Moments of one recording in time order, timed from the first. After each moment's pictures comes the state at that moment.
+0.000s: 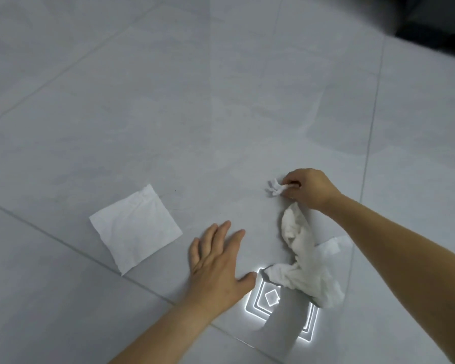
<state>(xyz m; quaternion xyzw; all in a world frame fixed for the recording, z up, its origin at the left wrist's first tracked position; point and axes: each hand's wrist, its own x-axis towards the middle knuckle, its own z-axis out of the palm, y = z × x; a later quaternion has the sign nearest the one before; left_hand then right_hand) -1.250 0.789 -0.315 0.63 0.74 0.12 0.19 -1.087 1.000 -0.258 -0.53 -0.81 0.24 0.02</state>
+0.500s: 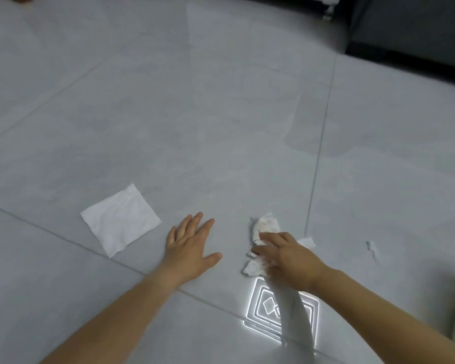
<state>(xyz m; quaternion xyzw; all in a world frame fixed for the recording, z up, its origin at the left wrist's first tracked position) -1.258 0.791 -0.302 0.65 0.72 0.02 0.24 -1.012 0.838 -0.254 -0.40 -0.88 0.22 -0.13</state>
